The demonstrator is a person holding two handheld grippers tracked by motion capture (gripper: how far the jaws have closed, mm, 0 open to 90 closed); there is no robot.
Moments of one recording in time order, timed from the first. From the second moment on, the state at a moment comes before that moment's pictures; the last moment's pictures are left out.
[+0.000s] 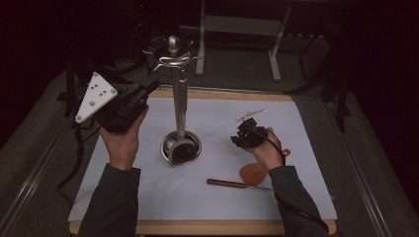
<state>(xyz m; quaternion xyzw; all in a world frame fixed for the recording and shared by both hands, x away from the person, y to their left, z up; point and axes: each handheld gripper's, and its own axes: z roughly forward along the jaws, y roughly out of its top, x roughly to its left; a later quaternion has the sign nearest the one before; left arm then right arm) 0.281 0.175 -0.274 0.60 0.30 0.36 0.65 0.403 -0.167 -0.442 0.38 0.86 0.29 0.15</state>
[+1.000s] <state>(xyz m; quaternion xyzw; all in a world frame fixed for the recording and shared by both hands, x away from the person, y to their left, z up) 0.309 0.193 -0.268 0.59 0.33 0.38 0.63 0.402 -0.173 -0.443 0.39 0.86 0.29 0.15</state>
